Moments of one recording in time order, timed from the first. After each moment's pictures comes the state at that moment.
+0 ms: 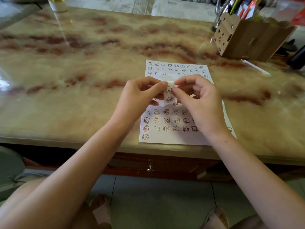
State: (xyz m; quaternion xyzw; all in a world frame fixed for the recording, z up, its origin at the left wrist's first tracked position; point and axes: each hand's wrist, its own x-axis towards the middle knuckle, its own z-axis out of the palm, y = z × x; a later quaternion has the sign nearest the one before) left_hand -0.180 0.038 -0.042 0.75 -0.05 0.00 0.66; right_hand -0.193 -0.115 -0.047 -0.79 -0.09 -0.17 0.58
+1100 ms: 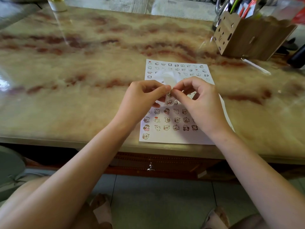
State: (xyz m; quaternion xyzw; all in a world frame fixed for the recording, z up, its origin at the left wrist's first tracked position) left_hand -0.180 0.036 -0.045 0.77 -0.05 -0.01 0.64; right_hand -0.188 -0.120 -0.050 -0.85 -0.11 -0.17 0.49
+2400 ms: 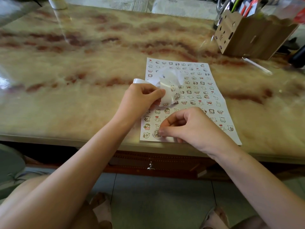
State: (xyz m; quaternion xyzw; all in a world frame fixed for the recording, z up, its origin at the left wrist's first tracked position) left_hand -0.170 0.038 -0.059 0.80 0.00 -0.03 0.60; right_hand -0.230 -0.105 -0.041 -0.84 0.00 0.16 0.52
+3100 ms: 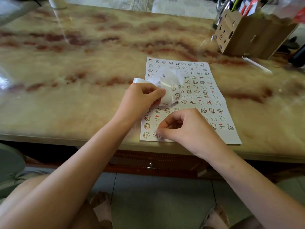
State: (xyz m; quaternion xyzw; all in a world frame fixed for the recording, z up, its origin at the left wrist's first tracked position) left_hand -0.171 0.039 -0.059 0.80 -0.02 -0.02 0.60; right_hand -0.236 -0.099 -0.049 -0.90 -0.01 0.09 0.43
